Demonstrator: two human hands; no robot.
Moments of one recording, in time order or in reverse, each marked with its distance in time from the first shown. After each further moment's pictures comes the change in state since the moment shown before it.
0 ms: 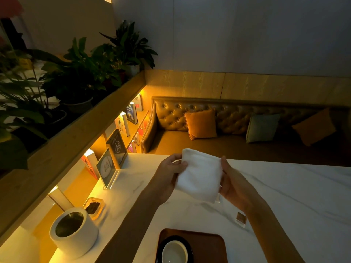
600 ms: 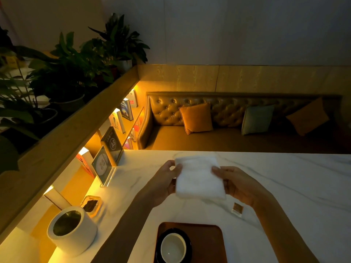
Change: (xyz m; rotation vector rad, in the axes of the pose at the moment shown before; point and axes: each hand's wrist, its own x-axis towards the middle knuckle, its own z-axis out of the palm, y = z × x) left_hand 0.002 -0.031 -0.010 0.063 -0.073 -0.171; right_hand -0.016 0.004 -0.035 -0.225 -0.101 0.108
